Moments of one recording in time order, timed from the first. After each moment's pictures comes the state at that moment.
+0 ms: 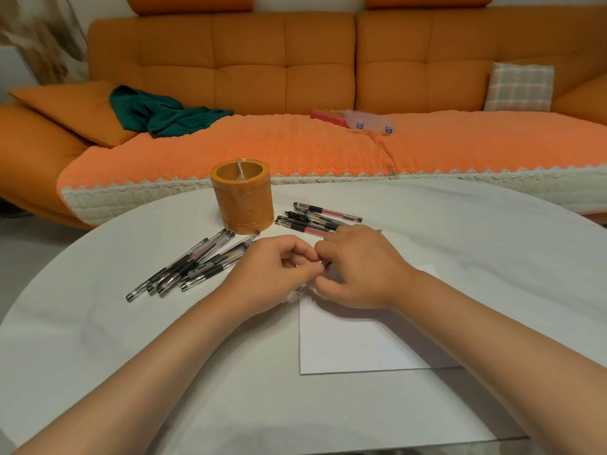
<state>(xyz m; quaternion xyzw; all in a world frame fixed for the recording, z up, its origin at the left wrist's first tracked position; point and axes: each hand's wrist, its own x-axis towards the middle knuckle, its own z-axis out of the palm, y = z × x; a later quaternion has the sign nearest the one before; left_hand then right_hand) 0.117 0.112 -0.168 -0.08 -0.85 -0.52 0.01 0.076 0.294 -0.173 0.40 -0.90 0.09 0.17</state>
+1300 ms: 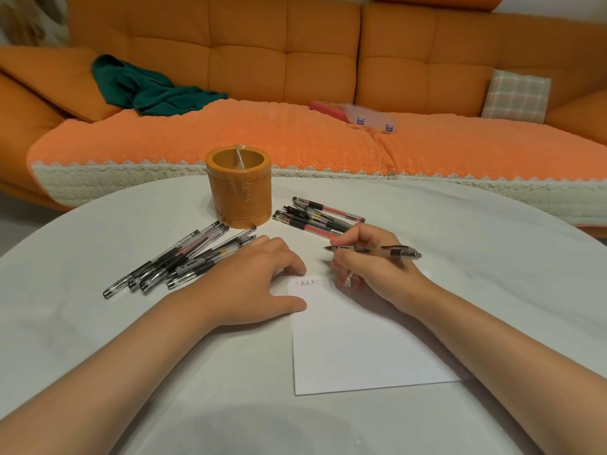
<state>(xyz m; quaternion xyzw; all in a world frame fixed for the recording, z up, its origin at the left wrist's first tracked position) 0.099 0.071 -0.189 -0.24 -0.95 -0.21 0.00 0.069 0.299 -0.185 0.11 -0.77 0.63 -0.08</state>
